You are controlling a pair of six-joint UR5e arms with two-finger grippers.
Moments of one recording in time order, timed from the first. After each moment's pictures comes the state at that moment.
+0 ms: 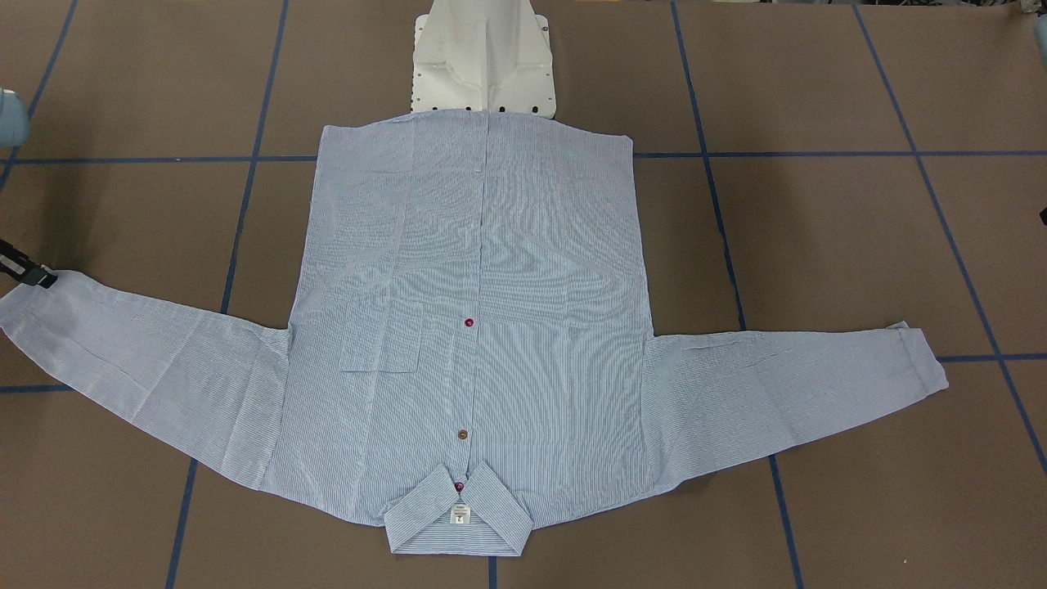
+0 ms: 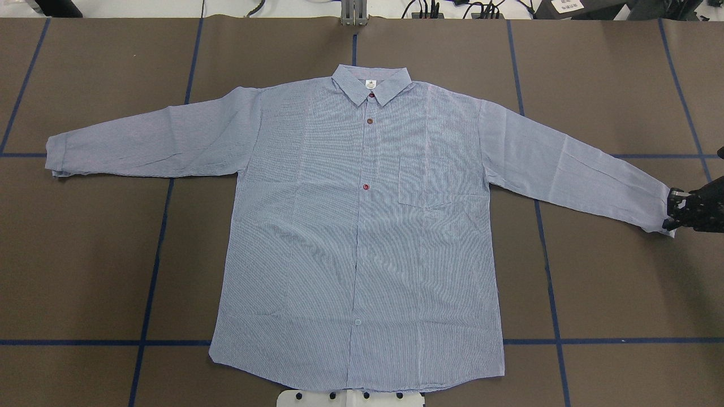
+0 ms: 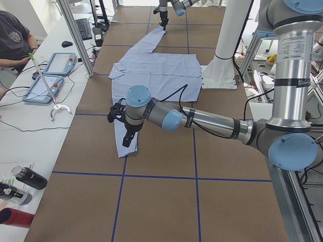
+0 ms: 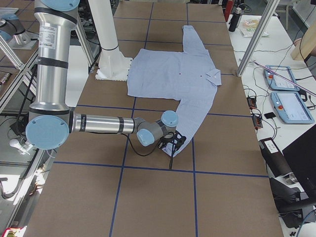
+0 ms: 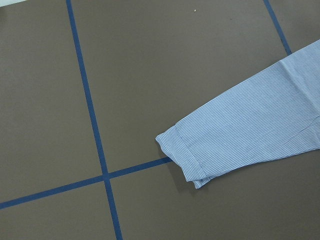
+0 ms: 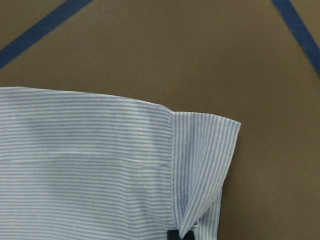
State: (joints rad) left arm -1.48 -1.55 -1.80 -1.81 -2.36 -0.11; right arm 1.07 -1.69 1.56 -0.98 2.30 1.26
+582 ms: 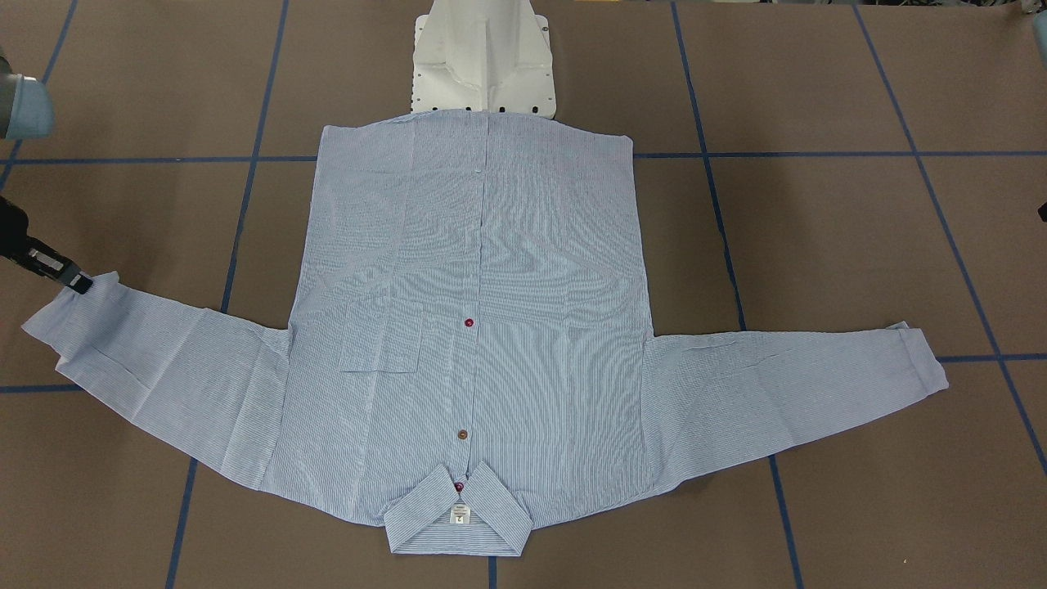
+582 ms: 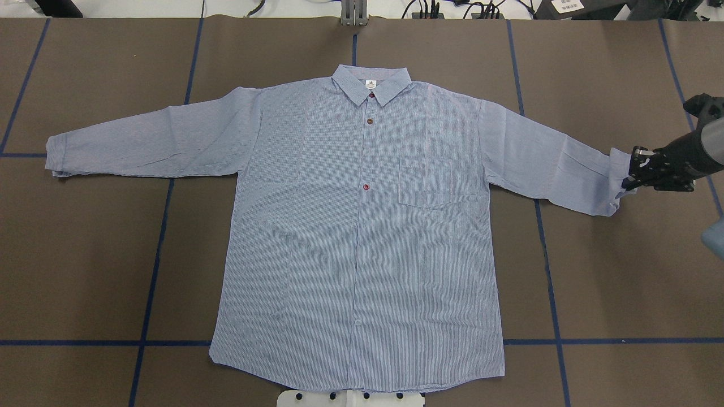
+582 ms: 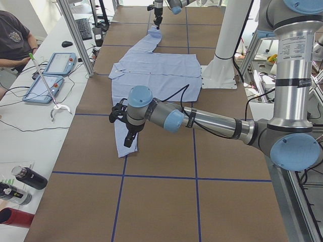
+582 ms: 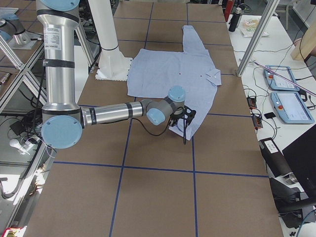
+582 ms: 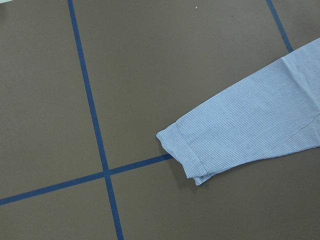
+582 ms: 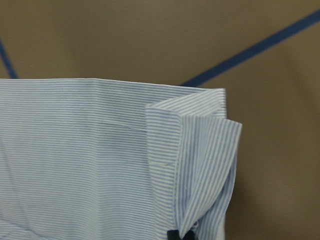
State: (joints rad) left arm -1.48 -1.54 -1.82 -1.81 -2.36 -0.11; right arm 1.06 -1.51 1.70 -1.11 2.29 1.27
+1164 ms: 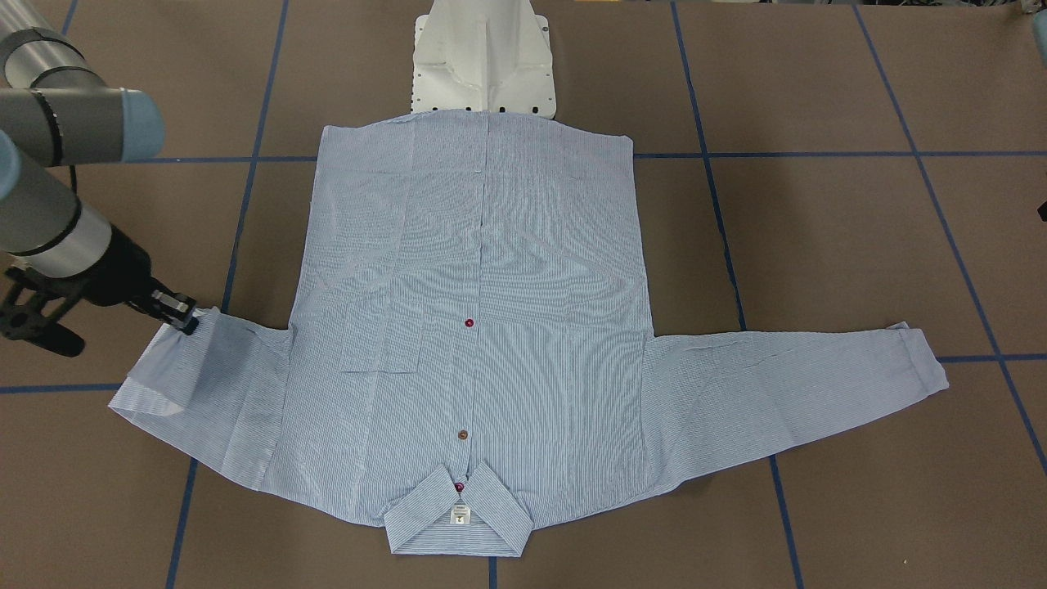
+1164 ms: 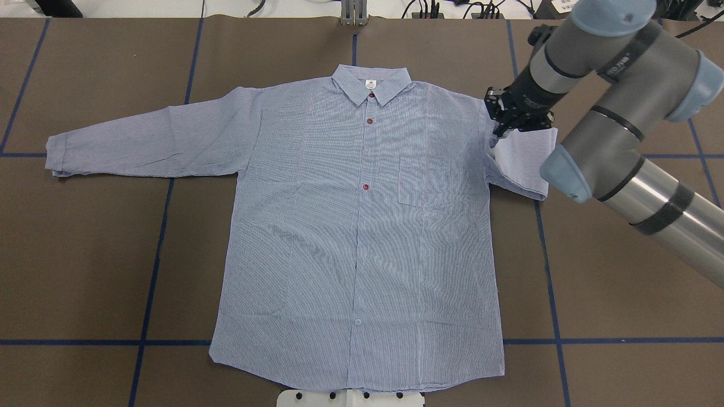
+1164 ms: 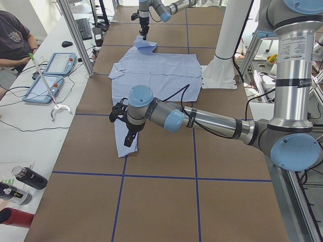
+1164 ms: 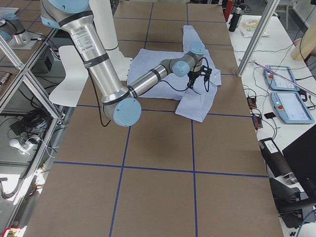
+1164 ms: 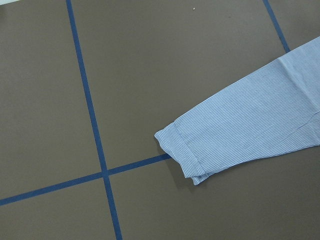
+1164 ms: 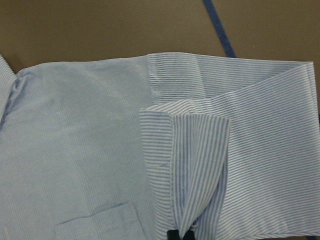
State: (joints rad) left arm -1.48 -1.54 -1.82 -1.81 -2.36 -0.11; right arm 0.90 -1.01 1.60 -1.46 2.16 1.32
